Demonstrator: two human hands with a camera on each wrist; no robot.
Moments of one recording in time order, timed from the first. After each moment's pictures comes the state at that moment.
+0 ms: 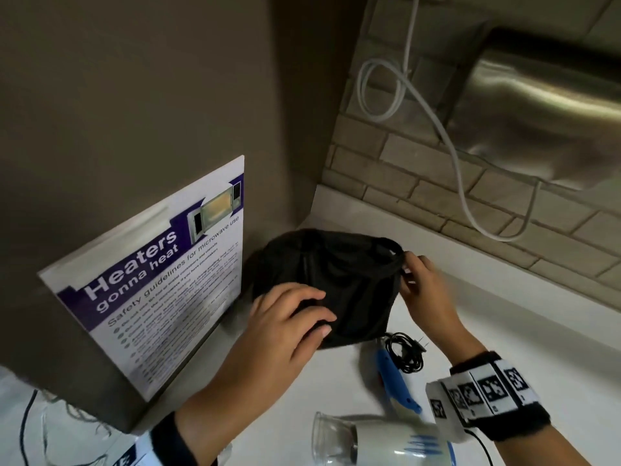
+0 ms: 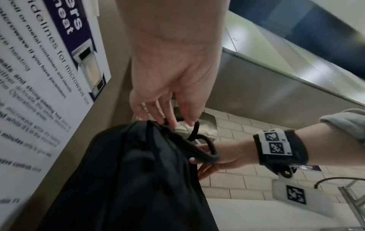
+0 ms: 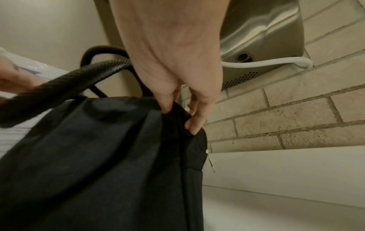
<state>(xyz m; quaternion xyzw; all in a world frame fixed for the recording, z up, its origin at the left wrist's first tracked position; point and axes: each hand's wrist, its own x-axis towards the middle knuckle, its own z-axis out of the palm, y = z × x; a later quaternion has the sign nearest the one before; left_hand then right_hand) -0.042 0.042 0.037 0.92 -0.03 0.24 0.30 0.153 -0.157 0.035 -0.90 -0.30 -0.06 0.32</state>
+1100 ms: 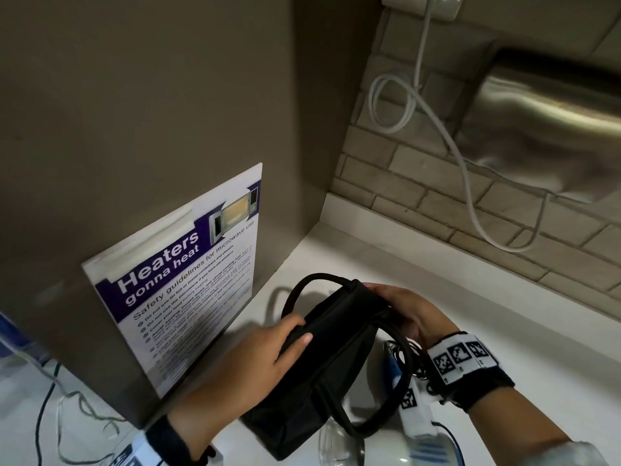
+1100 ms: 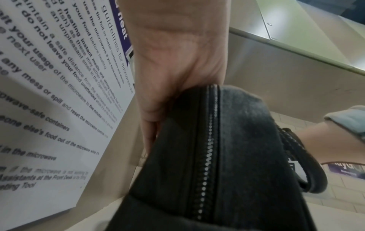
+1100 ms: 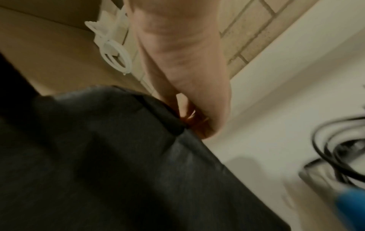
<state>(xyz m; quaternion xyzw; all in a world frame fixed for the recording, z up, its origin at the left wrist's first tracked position) -0.058 0.063 0.016 0.93 0.04 0.08 0.35 0.170 -0.119 0.007 -0.72 -0.02 0.35 0.60</state>
